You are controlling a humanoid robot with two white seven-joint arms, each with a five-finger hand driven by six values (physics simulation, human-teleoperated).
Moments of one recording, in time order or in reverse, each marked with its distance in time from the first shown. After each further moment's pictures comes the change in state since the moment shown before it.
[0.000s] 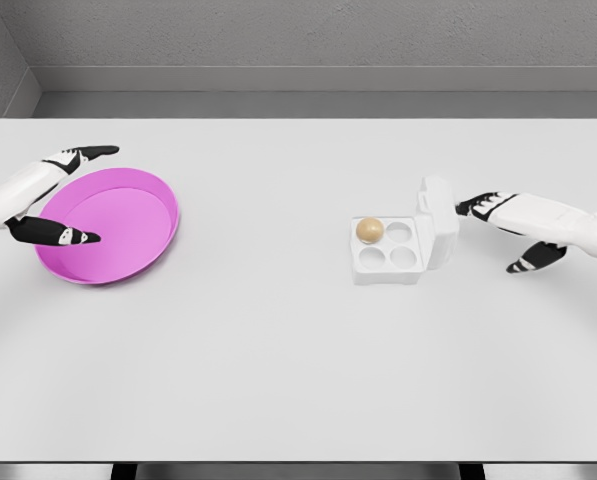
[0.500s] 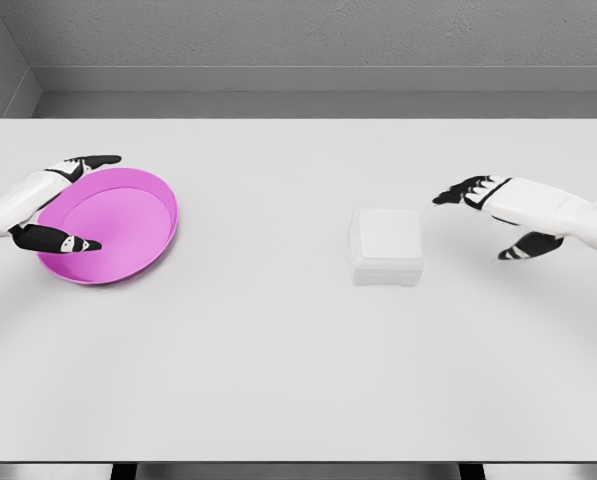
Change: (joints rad) left arm 0.014 -0.008 0.001 0.007 -0.022 0.000 0.000; right arm 0.022 0.000 -0.083 -0.085 -0.010 0.000 0.000
